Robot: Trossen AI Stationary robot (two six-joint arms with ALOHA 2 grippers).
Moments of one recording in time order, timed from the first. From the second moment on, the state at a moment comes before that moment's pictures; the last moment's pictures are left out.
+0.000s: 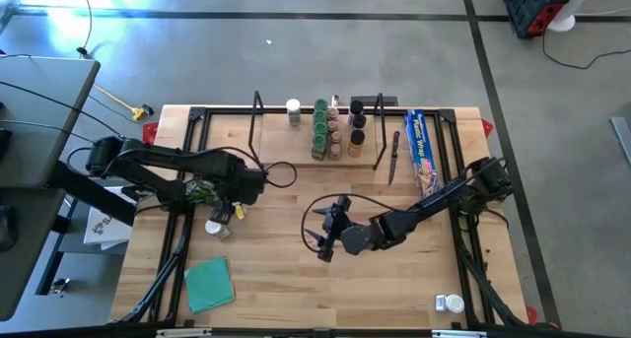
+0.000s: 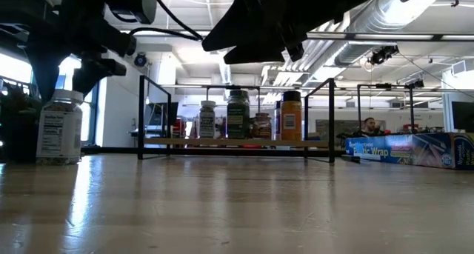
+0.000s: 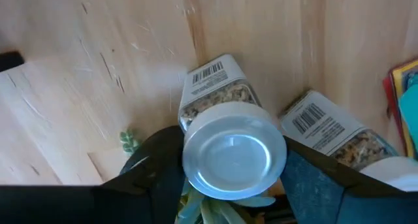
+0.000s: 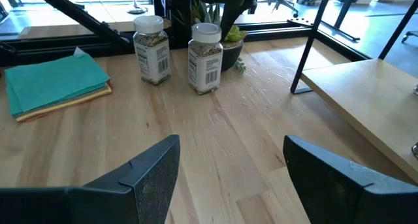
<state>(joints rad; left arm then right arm) -0.01 1.35 0.96 -1.25 0.01 0.21 0.39 1.84 1.06 0.31 0.69 0.25</state>
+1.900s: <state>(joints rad) 0.04 1.34 0.95 -0.78 0.02 0.19 0.39 1.84 1.07 0.31 0.70 0.26</state>
